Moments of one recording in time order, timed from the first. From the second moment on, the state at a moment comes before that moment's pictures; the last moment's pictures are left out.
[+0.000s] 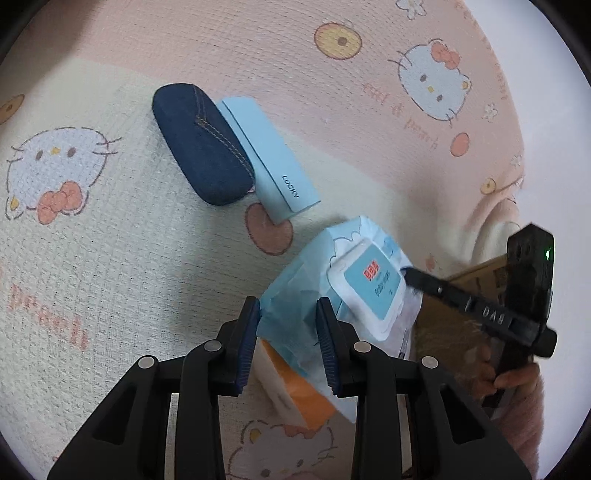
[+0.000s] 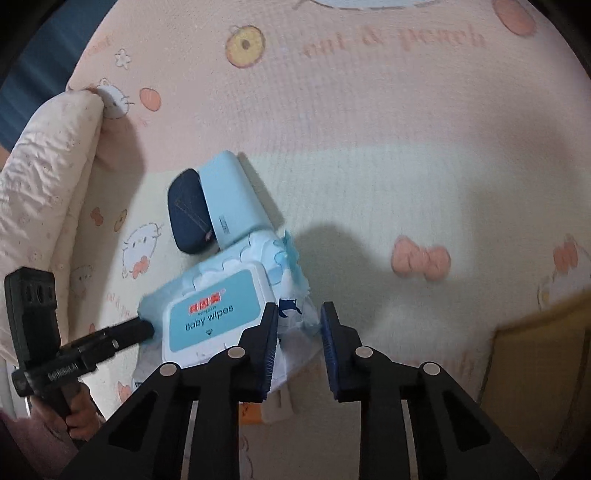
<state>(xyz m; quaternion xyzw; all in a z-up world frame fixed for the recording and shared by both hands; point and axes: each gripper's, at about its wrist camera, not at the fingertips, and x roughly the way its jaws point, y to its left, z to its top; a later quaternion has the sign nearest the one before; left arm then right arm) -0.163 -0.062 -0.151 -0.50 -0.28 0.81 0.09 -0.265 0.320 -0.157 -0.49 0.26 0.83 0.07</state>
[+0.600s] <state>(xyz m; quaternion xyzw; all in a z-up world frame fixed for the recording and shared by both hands) -0.165 -0.042 -0.134 -0.51 -0.23 0.81 0.15 -0.175 0.248 -0.168 -0.49 0.28 0.81 0.13</state>
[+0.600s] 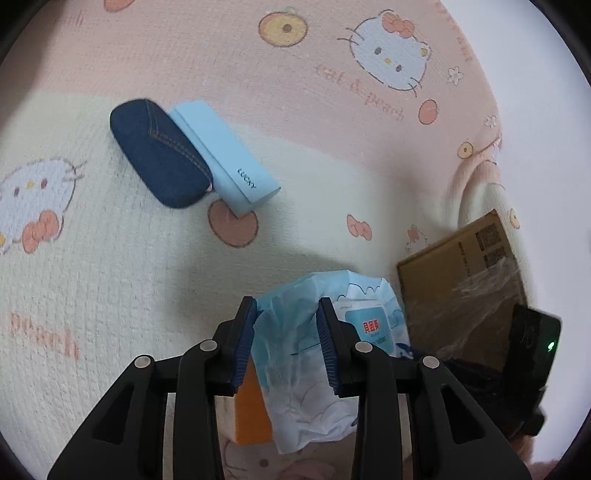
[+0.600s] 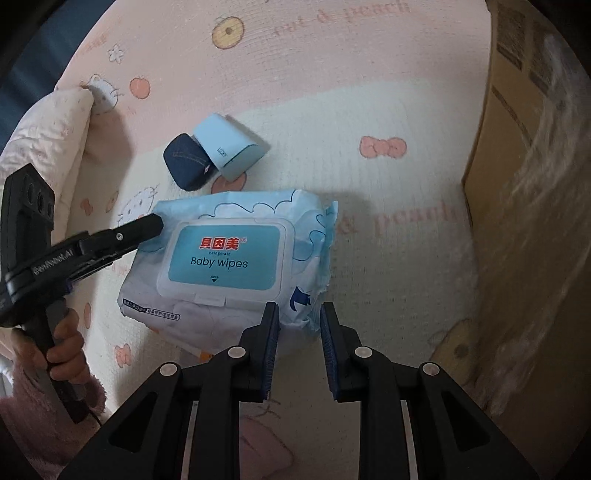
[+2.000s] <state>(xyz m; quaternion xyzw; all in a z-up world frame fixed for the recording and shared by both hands) -0.206 -0.056 -0.149 -0.60 -0.25 0.75 0.15 -0.201 0.293 -0.180 -0.46 0.45 0.75 0.17</state>
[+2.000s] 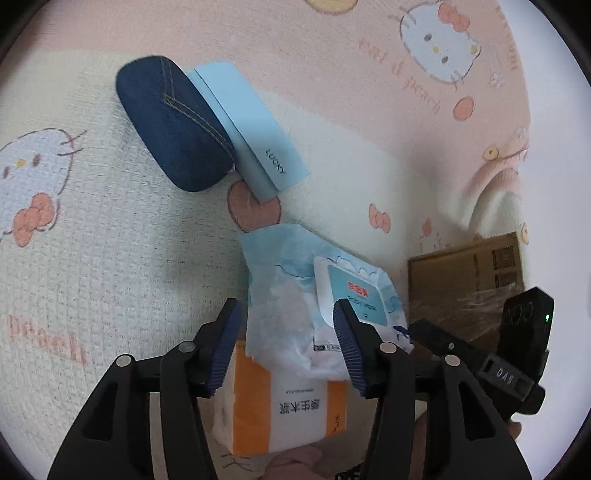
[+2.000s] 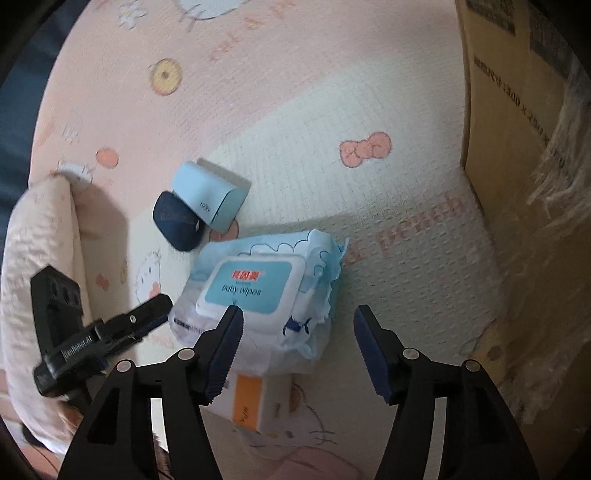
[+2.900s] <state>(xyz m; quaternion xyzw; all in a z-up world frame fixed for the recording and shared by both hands) -0.210 -0.038 -0.132 -0.55 -0.26 0.77 0.18 -0.225 0.286 -0.155 -0.46 0.40 0.77 0.18</state>
